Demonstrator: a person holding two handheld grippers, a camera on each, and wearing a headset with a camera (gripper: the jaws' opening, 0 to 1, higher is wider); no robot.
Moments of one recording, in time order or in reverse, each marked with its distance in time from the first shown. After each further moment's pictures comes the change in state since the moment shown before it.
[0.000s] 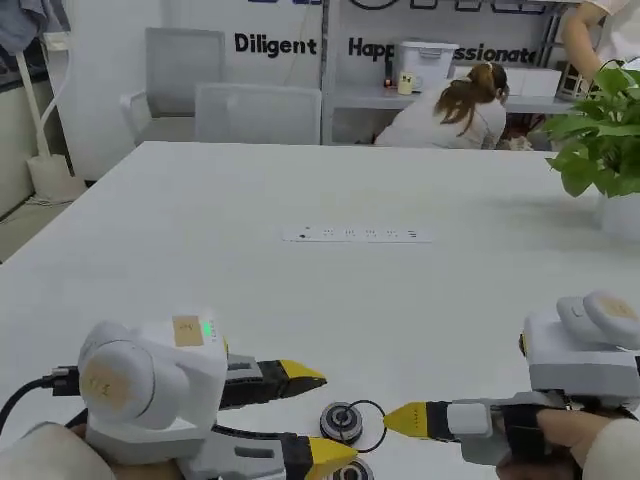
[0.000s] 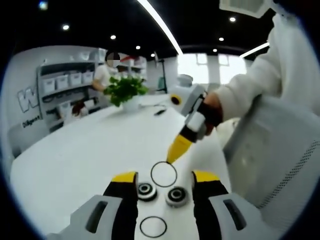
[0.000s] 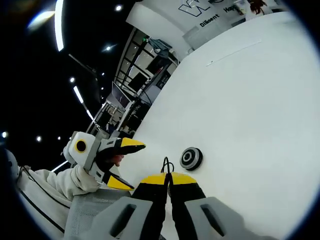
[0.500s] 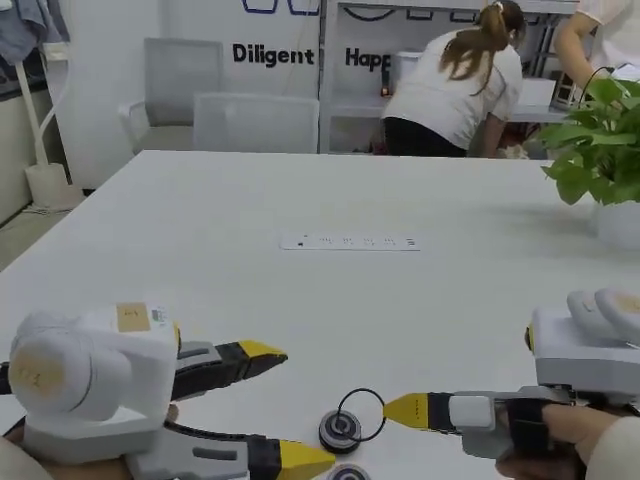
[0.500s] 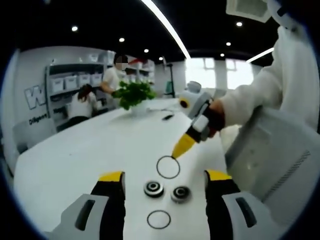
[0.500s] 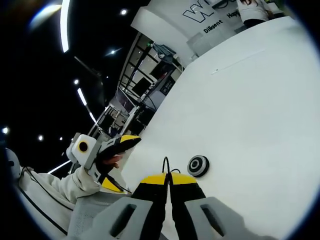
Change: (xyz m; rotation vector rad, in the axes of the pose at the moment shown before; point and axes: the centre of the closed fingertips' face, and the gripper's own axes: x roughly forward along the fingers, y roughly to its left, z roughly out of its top) left arm -0.035 0.012 0.012 -0.036 -0.035 0.071; right arm 0.000 0.018 0.012 -0.029 -0.039 0.023
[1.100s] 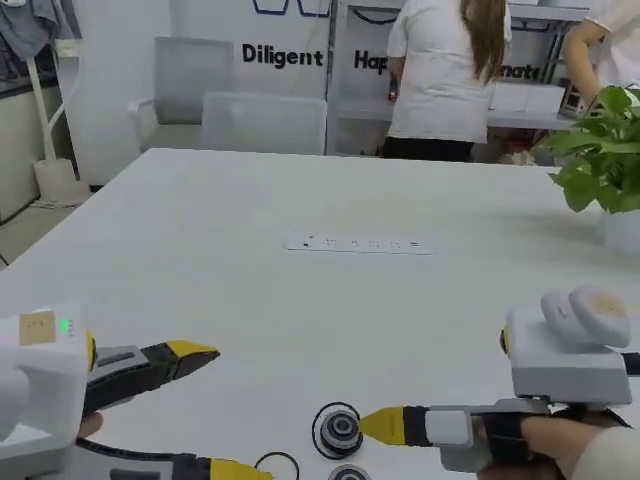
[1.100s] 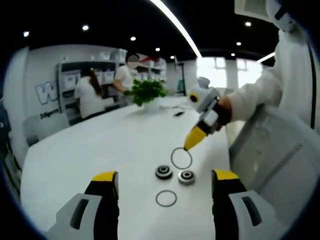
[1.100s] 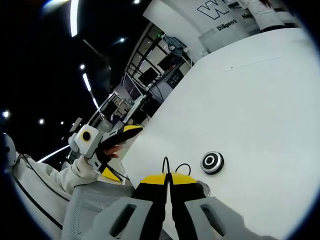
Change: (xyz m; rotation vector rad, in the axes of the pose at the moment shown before) left arm -0.045 0.012 -0.023 -0.030 0.028 0.093; right arm 0.015 0.023 -0.017 -0.101 0.077 0.020
